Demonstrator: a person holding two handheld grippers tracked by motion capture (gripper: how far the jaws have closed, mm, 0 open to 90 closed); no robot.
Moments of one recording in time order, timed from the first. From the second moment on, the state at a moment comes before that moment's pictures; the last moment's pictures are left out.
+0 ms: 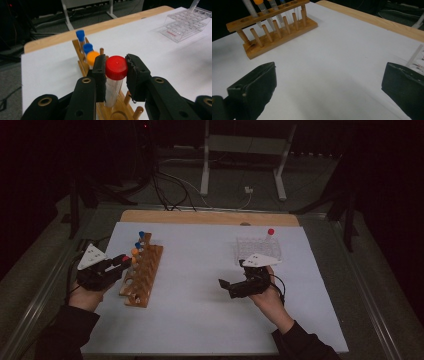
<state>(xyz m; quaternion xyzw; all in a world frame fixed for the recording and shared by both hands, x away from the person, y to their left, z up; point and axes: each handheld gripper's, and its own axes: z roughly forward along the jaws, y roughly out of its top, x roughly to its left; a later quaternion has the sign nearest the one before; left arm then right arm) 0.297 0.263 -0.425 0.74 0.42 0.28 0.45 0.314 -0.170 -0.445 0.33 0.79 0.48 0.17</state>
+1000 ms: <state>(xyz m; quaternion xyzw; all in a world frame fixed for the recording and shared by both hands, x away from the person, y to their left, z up) 0.289 0.247 -0.444 0.75 0.43 0.28 0.42 0.317 -0.179 -0.435 0.32 0.78 0.50 0.18</state>
